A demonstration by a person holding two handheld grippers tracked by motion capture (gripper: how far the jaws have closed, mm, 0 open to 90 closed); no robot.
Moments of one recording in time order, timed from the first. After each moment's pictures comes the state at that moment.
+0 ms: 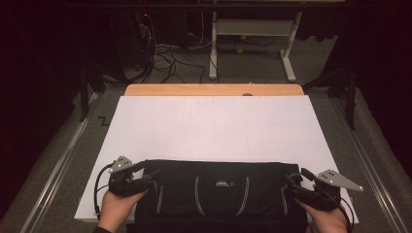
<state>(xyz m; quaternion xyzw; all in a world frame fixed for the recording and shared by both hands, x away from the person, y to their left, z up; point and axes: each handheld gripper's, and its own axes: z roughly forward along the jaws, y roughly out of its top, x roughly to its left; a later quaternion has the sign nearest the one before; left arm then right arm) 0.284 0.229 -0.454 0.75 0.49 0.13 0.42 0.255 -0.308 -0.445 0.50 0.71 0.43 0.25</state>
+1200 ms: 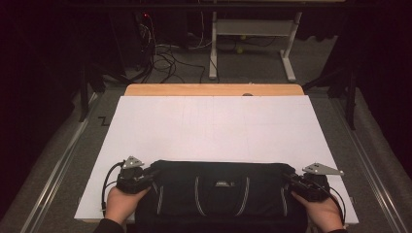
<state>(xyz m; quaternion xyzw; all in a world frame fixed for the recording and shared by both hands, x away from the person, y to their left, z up) 0.297 0.222 -0.480 0.79 0.49 0.10 0.37 0.286 -0.308 -0.471 0.50 0.77 0.36 0.19</state>
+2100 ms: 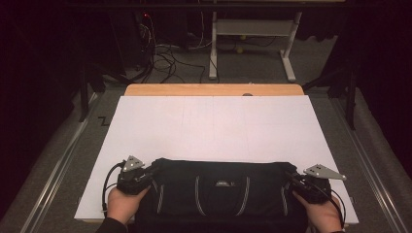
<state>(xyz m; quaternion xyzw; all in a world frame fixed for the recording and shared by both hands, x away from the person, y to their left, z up) 0.290 0.213 -0.467 0.78 0.48 0.15 0.37 0.279 -0.305 -0.466 0.49 0.76 0.37 0.24</state>
